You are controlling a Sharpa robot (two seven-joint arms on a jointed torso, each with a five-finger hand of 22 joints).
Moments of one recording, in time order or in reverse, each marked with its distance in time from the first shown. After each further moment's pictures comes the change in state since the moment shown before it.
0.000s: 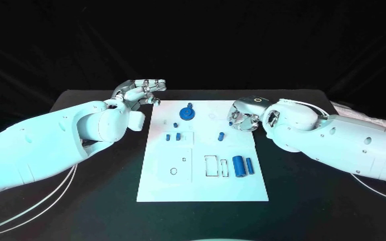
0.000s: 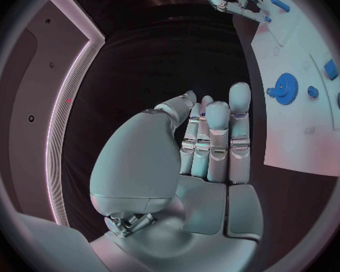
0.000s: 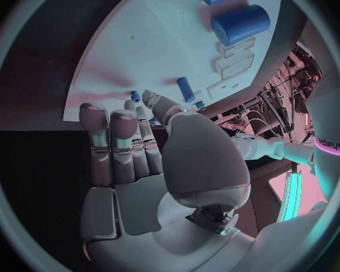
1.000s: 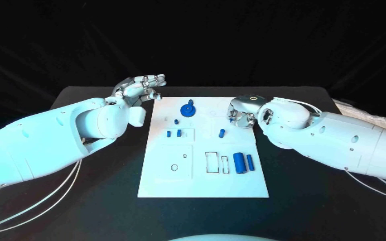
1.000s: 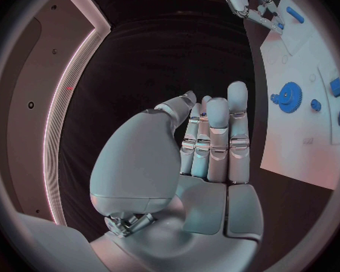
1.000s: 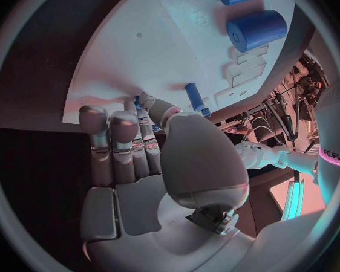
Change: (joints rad) left arm -0.001 -0.012 -0.001 0.023 0.093 0.003 0.024; left_hand 0.000 0.000 -0.009 -0.003 0.000 -0.004 0.003 0.000 -0.001 -0.011 0.003 0.004 0.002 -0.018 0.004 -0.023 -0.040 0.015 -0.020 0.005 -0.054 -0.035; right arm -0.016 0.054 0.005 -0.056 -0.056 0.012 -0.026; right_hand 0.035 0.035 0.076 -0.015 -0.156 0.048 -0.009 0.006 0.007 0.057 -0.015 0.012 -0.066 0.001 0.001 0.040 0.021 0.000 0.006 -0.006 0.020 0.029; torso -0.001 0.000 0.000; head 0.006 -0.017
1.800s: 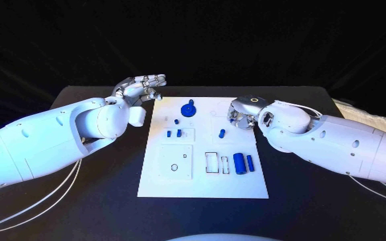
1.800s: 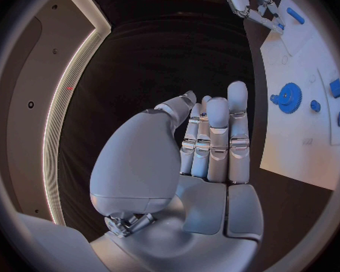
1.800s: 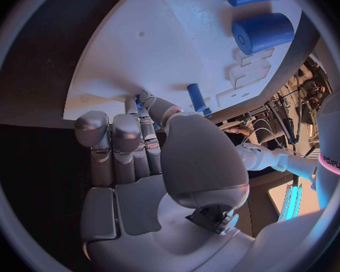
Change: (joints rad) left arm 0.000 0.000 -0.001 0.002 -0.002 0.007 -0.004; left_hand 0.000 0.000 -0.003 -0.003 0.000 -0.004 0.003 0.000 0.000 -0.007 0.000 0.004 0.001 0.000 0.000 -0.005 -0.005 0.000 0.000 0.000 -0.006 -0.004; right arm -0.021 -0.019 0.001 0.030 -0.036 -0.057 -0.035; right_hand 0.002 0.013 0.000 0.000 -0.016 0.045 -0.017 0.021 0.011 0.054 -0.021 0.013 -0.007 0.000 -0.014 0.076 0.064 -0.016 0.045 -0.009 0.060 0.094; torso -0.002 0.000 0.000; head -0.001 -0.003
